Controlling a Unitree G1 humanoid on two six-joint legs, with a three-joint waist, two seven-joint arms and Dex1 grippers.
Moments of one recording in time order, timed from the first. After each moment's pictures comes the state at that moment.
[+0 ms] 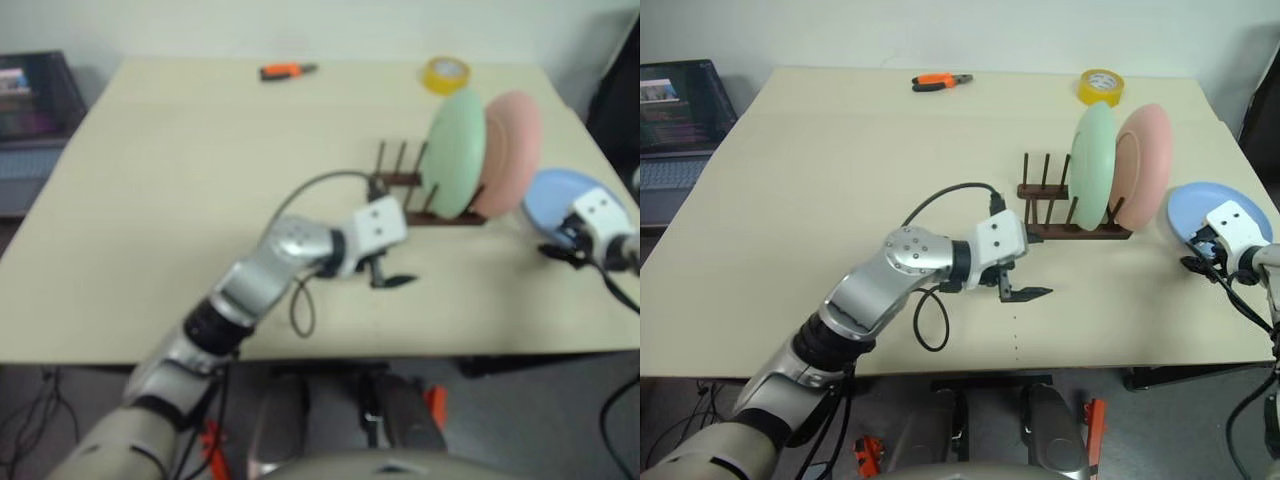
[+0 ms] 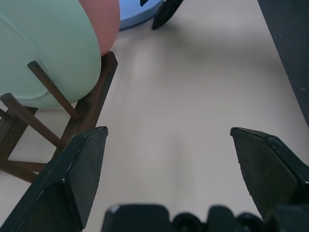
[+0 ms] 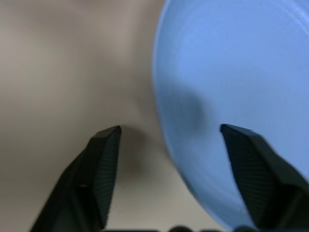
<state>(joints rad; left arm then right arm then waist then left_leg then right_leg) -0.70 0.39 -0.52 -0.24 -0.14 0.67 -0.82 -0.53 -0.96 0.04 0.63 0.02 0.36 0.77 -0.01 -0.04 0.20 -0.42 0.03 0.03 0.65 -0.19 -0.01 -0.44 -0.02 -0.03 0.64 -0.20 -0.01</state>
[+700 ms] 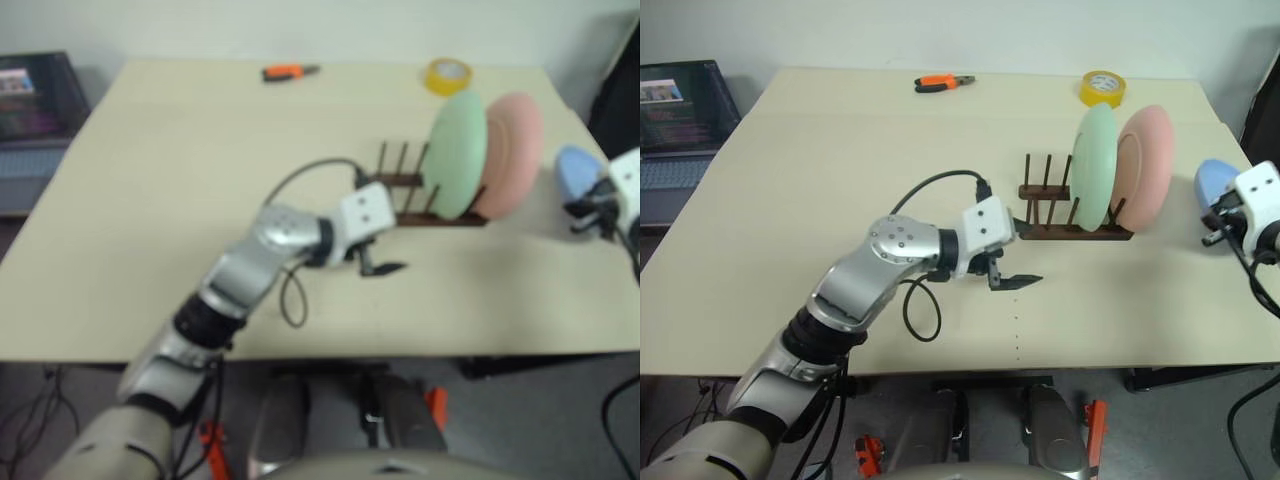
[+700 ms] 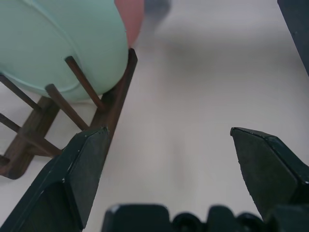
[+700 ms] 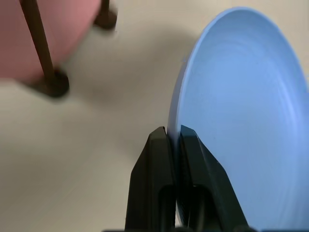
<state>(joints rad) -0.72 0.41 -0.45 -0.21 -0.15 0.63 -0.87 -0.45 -0.99 -0.24 0.16 0.15 0.67 0.75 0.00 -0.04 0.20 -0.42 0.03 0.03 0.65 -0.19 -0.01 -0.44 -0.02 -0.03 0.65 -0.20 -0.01</state>
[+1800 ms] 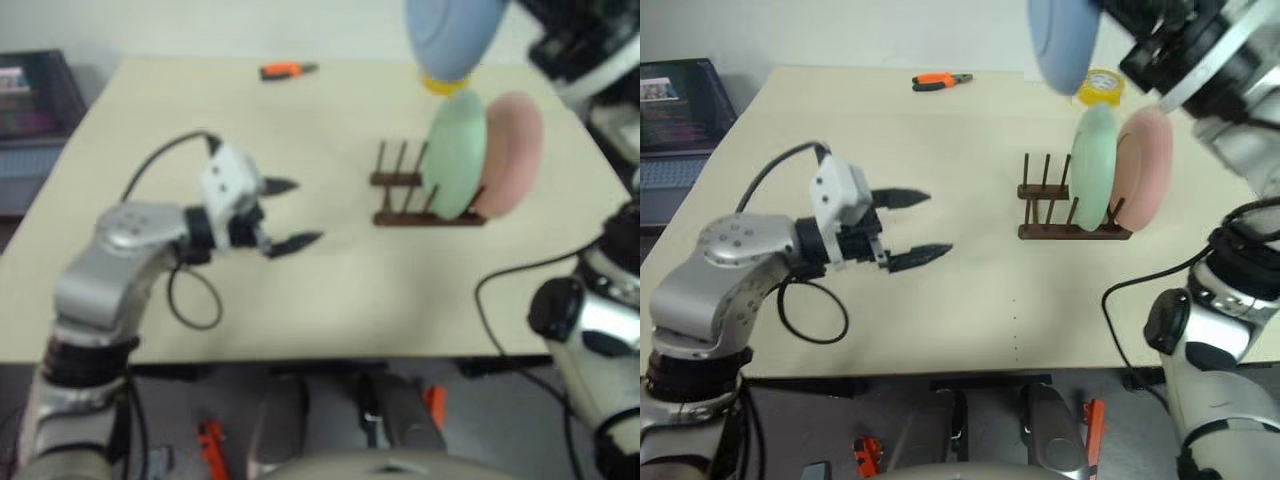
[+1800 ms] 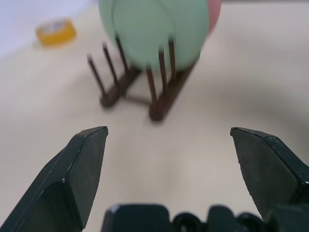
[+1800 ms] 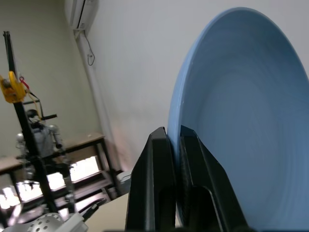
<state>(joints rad) -0.42 0.78 -0.01 -0.43 -0.42 0.68 -0.88 -0.99 -0.42 -0.49 -0.18 1.09 1.11 0.38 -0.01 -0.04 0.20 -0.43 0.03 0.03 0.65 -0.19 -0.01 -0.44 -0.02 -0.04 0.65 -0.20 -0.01</state>
